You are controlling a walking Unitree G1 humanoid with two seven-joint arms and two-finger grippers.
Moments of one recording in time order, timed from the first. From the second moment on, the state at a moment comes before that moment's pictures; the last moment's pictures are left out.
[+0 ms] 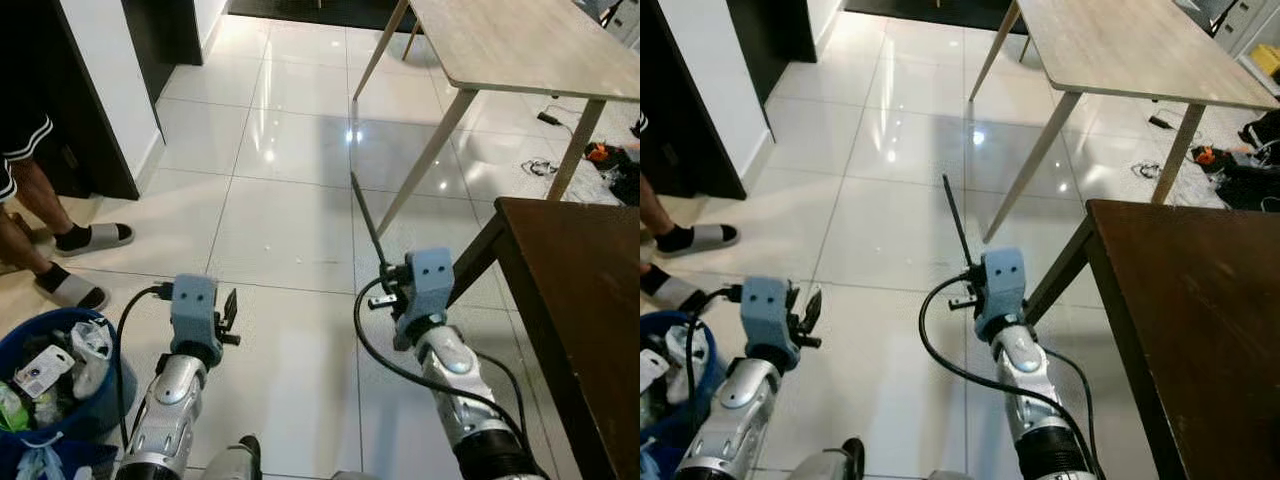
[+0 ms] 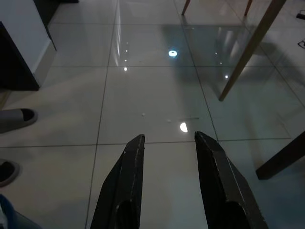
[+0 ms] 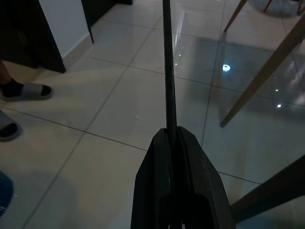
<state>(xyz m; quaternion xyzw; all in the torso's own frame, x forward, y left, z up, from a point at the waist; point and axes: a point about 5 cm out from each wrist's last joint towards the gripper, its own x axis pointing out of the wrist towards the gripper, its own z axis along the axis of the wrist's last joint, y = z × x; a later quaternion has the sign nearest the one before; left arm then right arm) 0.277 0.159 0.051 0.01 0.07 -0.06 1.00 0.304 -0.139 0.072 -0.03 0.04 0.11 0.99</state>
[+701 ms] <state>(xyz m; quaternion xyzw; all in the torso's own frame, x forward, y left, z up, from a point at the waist) 0.283 0.152 0.047 0.02 0.05 -0.07 1.00 0.295 -0.144 0.045 -0.04 0.07 0.10 0.99</state>
